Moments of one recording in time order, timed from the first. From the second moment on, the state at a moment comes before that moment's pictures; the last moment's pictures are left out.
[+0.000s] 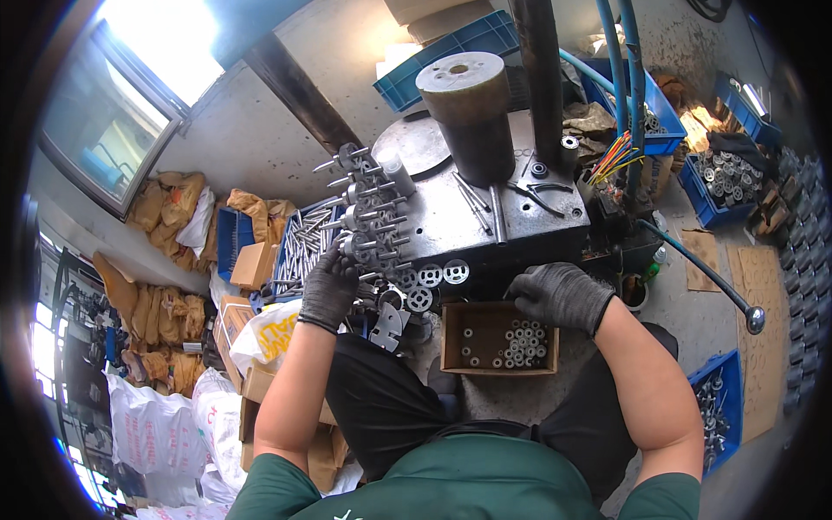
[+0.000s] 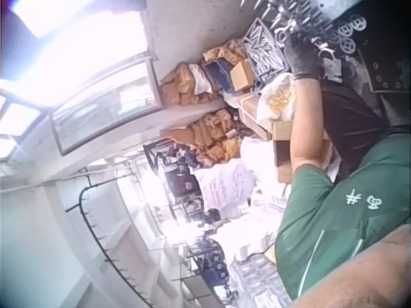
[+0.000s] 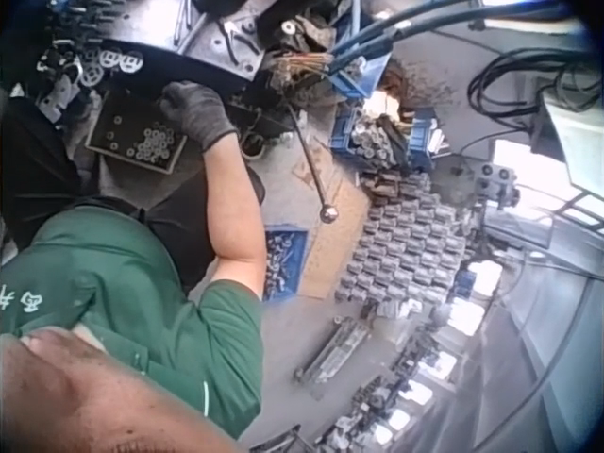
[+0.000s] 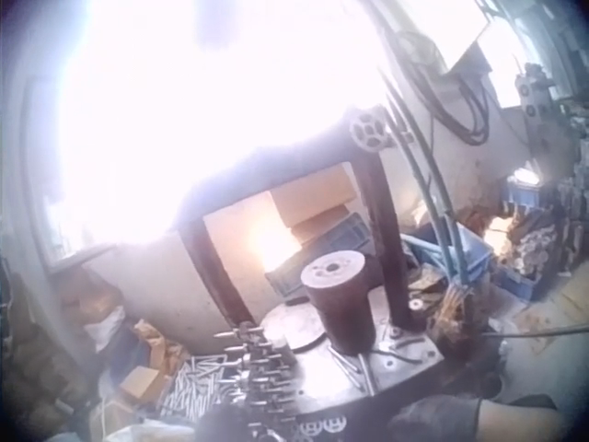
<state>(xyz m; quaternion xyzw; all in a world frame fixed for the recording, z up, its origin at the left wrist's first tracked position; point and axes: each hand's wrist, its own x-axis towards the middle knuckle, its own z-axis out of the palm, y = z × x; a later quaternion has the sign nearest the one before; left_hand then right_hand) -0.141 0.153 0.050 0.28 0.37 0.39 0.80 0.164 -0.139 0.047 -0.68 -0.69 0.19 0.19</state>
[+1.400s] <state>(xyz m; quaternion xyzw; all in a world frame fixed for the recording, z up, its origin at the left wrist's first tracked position) 0.015 0.099 0.000 0.96 0.21 0.17 0.12 0.086 -0.084 -0.317 -0.63 -0.72 0.28 -0.08</state>
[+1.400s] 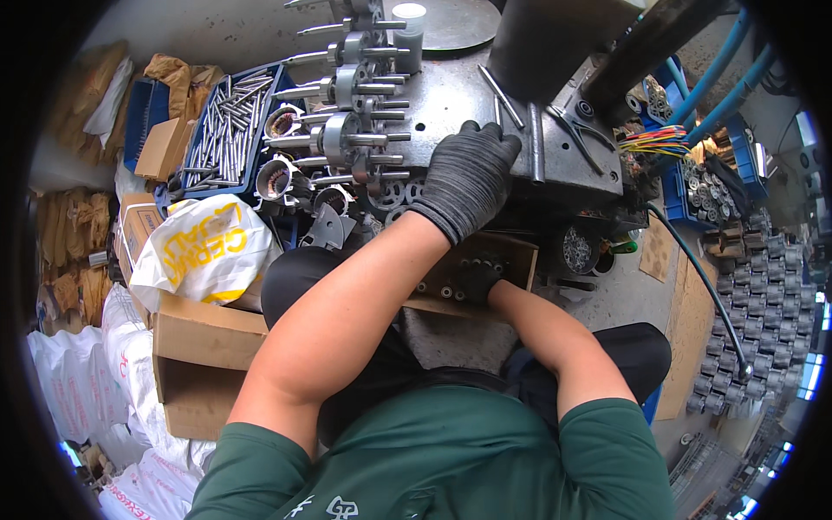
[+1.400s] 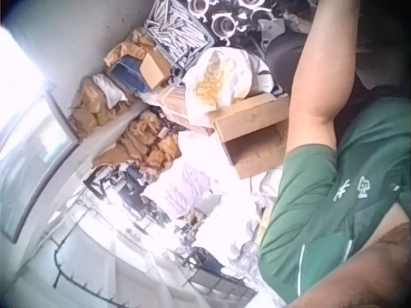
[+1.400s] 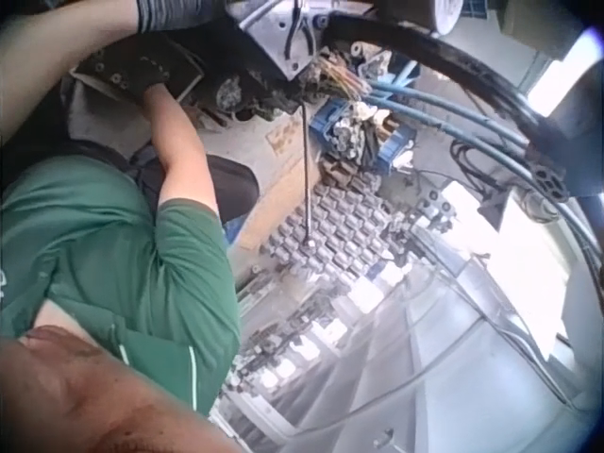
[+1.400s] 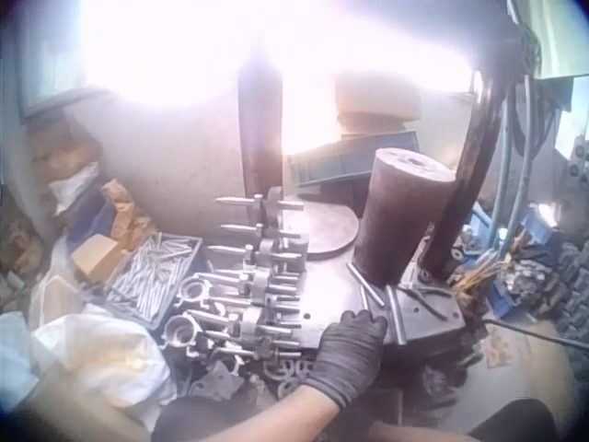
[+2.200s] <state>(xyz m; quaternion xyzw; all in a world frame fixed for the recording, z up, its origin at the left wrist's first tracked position) 0.006 0.084 0.009 0.56 0.36 0.13 0.73 0.095 -0.076 -0.274 -0.69 -0.69 0.24 -0.02</state>
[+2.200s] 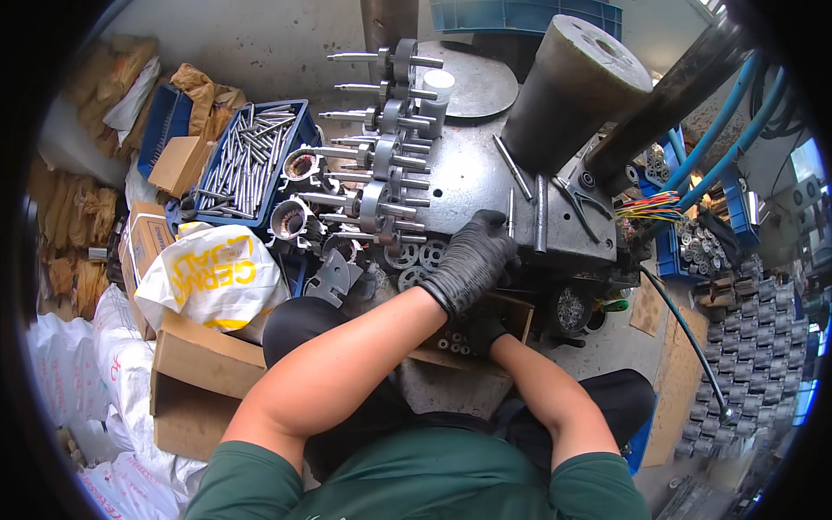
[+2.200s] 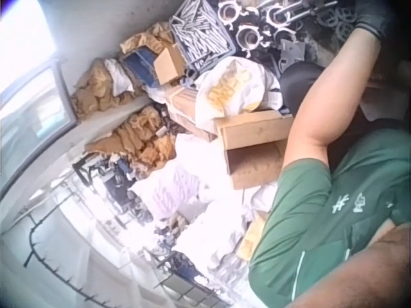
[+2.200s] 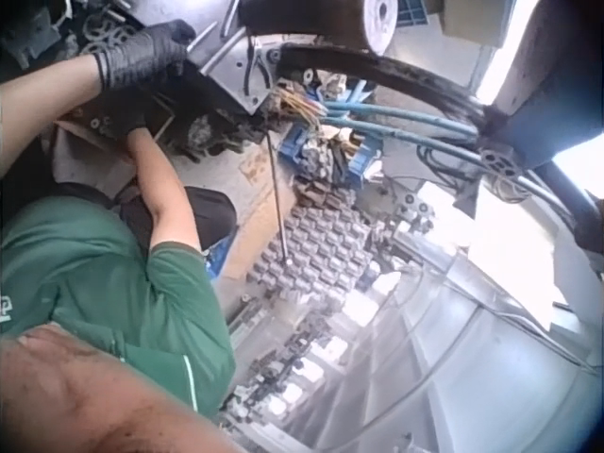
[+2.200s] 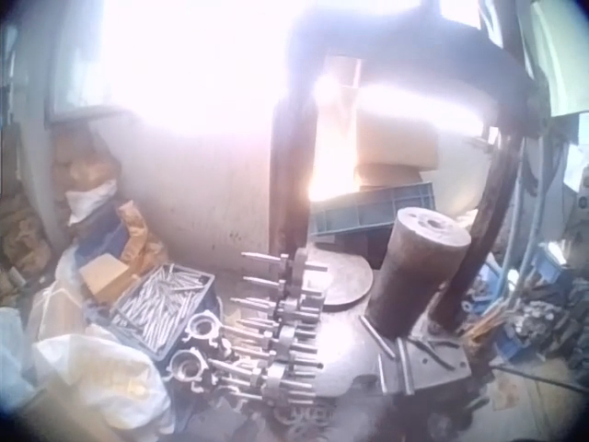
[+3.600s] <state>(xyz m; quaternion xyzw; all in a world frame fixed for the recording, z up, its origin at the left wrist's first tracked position) -0.008 0.014 -0.011 0.63 0.14 0.02 0.76 0.143 -0.103 0.029 -0.58 -0.24 0.40 0.67</state>
